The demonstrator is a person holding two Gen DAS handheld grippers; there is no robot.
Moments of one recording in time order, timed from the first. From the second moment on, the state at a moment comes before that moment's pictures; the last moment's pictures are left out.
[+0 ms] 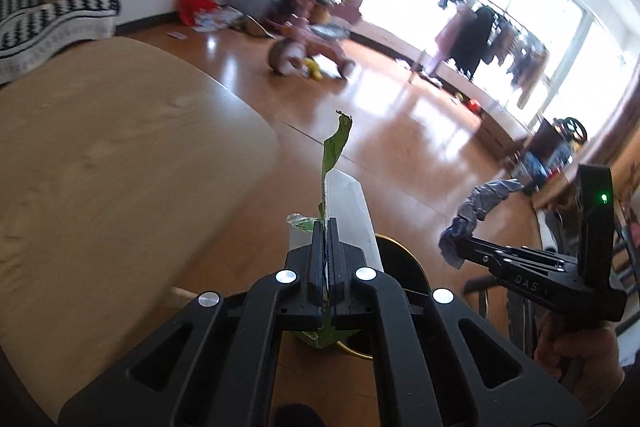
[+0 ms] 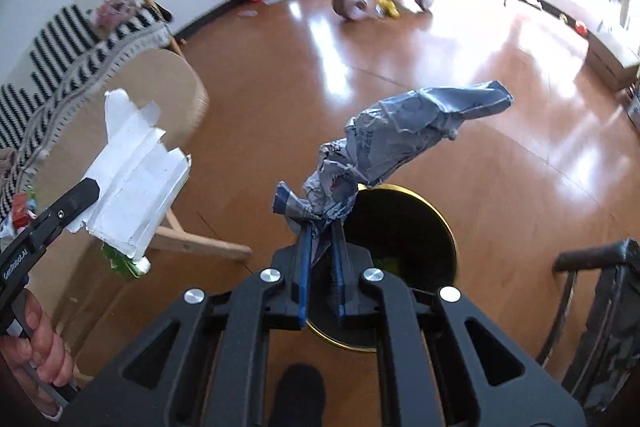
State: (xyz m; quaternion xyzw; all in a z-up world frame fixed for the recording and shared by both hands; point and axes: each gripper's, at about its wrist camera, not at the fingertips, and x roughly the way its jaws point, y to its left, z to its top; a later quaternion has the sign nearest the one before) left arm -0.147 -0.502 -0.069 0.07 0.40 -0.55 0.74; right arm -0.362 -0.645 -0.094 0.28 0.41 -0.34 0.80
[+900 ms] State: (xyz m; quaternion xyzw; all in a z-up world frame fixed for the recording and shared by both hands) left arm -0.197 -0.580 -0.136 0.14 0.43 -0.58 0.68; right arm -0.376 -0.676 -0.139 0.33 0.45 -0.35 0.75
